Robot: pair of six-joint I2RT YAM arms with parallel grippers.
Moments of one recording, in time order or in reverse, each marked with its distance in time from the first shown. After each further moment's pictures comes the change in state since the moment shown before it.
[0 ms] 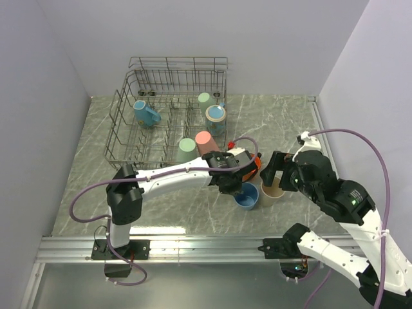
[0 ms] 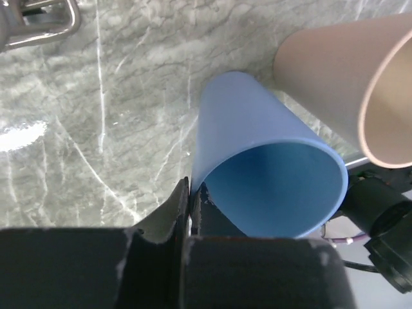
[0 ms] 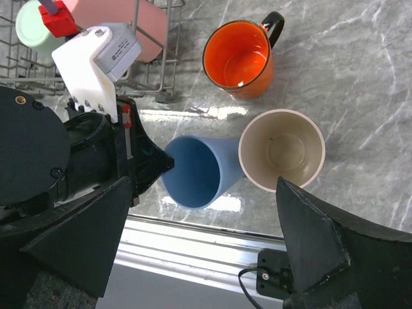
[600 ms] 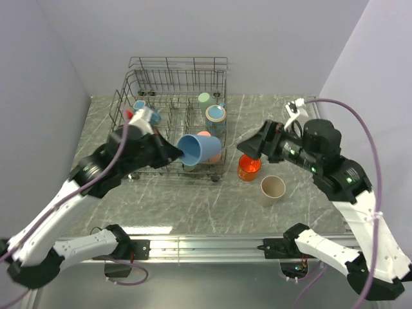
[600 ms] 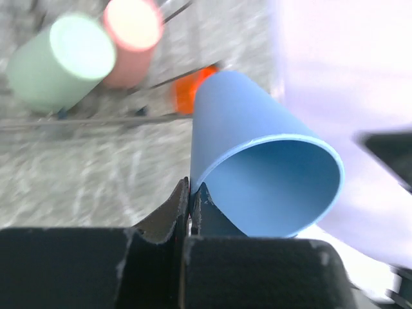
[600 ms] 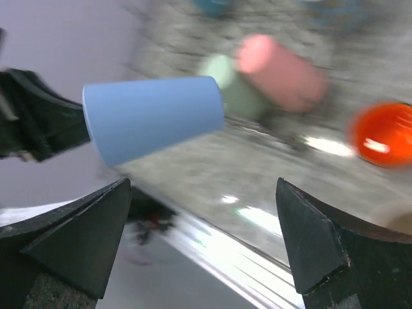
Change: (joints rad) left arm 0.381 -0.845 -0.360 0.132 0.092 0.047; right arm -0.103 0.184 0.215 0.249 -0.404 -0.009
